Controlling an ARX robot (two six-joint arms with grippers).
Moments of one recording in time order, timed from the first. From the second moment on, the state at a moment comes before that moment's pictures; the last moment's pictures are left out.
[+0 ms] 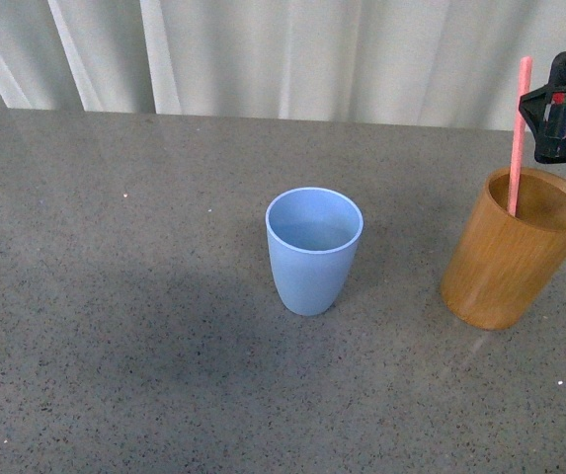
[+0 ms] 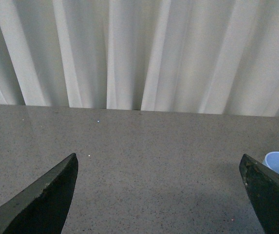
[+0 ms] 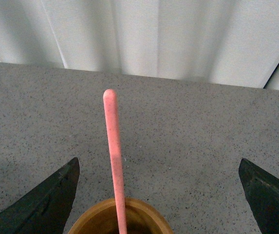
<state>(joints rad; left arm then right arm) 0.00 0.00 0.02 0.00 0.00 0.00 0.11 1.67 0.61 0.71 -0.04 0.00</state>
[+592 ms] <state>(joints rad) 0.00 0.00 0.02 0.00 0.00 0.00 0.12 1.81 0.75 0.73 -0.07 0.03</state>
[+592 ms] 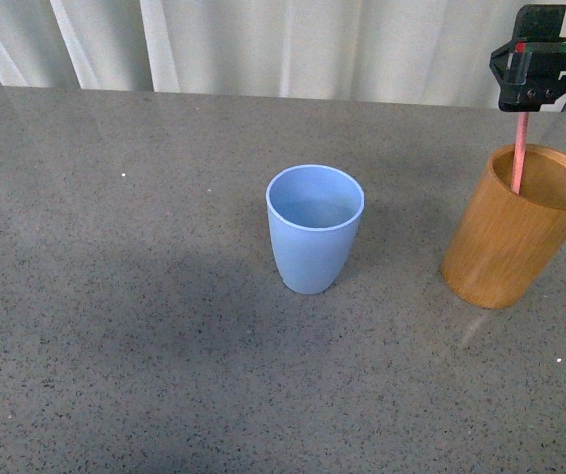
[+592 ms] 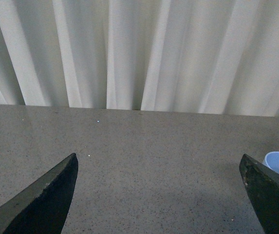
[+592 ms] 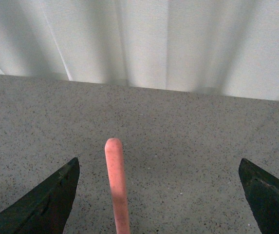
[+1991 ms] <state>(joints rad) 0.00 0.00 0.02 0.00 0.00 0.00 0.26 1.53 0.84 0.69 0.00 -0.08</state>
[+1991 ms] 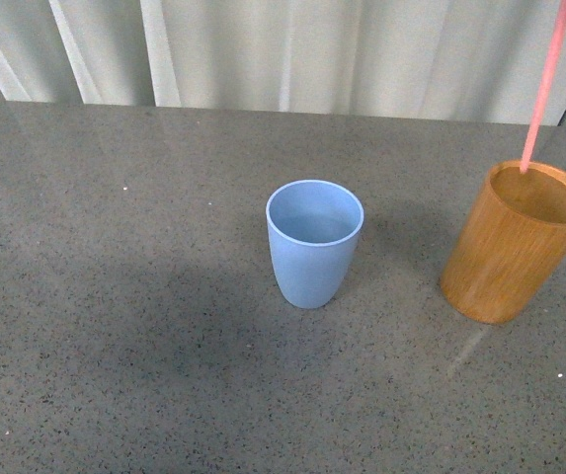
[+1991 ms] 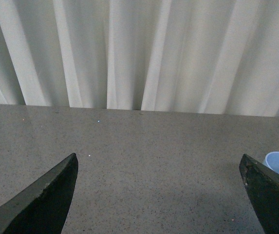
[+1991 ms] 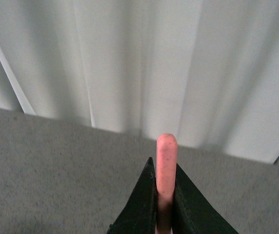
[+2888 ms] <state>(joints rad) 0.00 0.00 0.02 0.00 0.00 0.00 0.51 1.60 0.63 1.05 -0.04 0.08</state>
